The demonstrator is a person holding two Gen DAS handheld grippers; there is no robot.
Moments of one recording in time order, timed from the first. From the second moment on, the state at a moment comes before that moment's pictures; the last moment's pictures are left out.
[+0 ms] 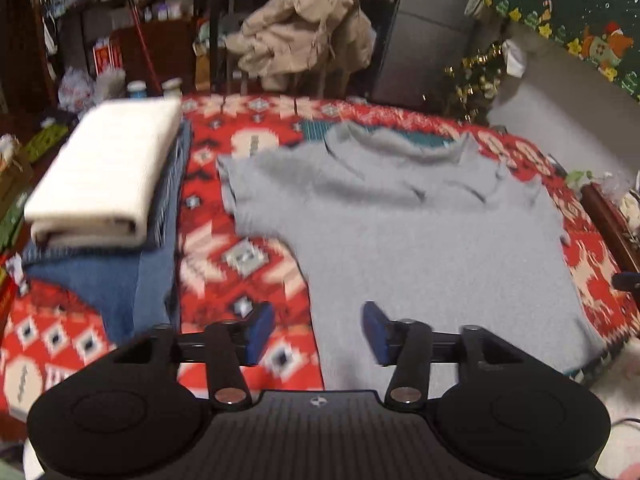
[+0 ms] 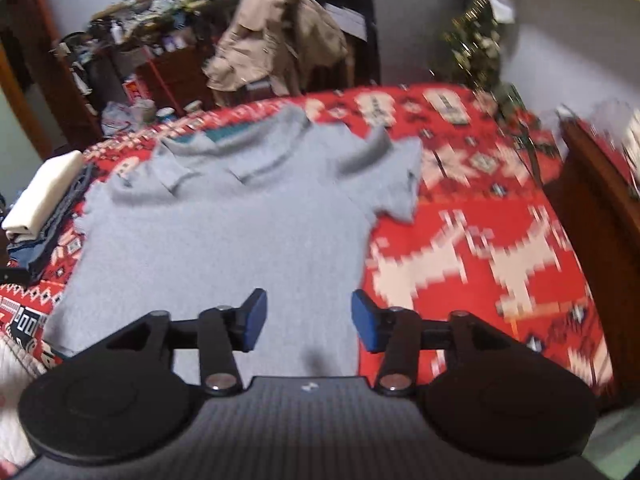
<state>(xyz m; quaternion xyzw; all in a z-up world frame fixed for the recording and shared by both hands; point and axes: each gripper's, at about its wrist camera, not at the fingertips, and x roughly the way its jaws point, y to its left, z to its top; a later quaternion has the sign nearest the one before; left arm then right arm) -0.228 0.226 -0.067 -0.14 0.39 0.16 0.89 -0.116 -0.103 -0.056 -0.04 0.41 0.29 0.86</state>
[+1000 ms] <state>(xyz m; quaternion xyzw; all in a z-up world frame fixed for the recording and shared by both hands) 0.029 0.326 -0.073 0.03 0.47 -0.07 0.88 0.163 0.120 -0.054 -0.17 0.44 0.41 0.78</state>
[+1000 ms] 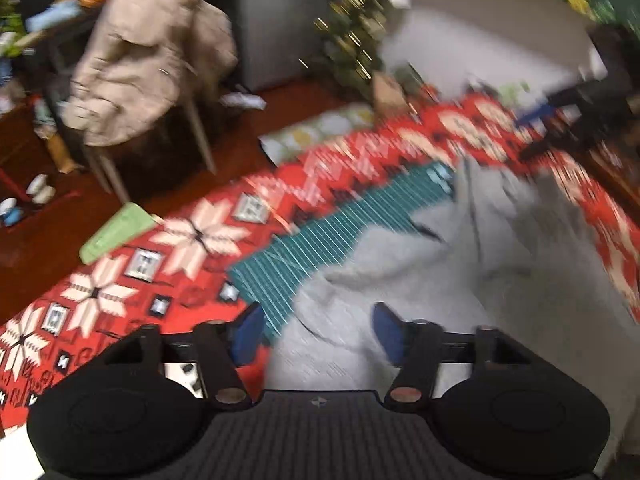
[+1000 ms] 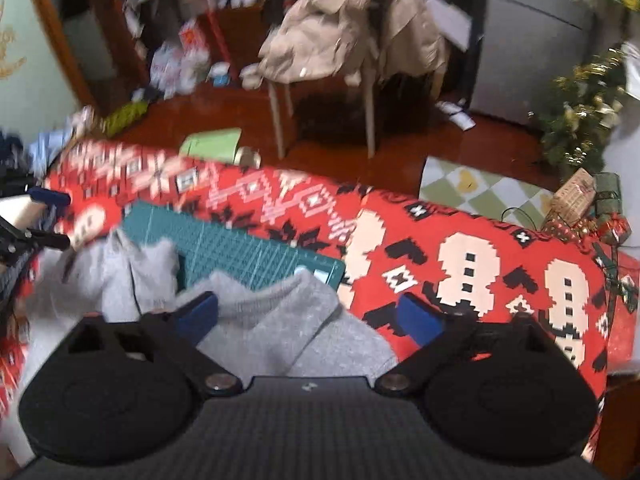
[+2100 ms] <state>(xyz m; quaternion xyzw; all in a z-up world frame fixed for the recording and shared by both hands) 0.102 0.315 -0.108 0.28 0.53 -0.29 0.75 0.179 0.195 -0.101 -0.50 0.36 0.59 0.52</state>
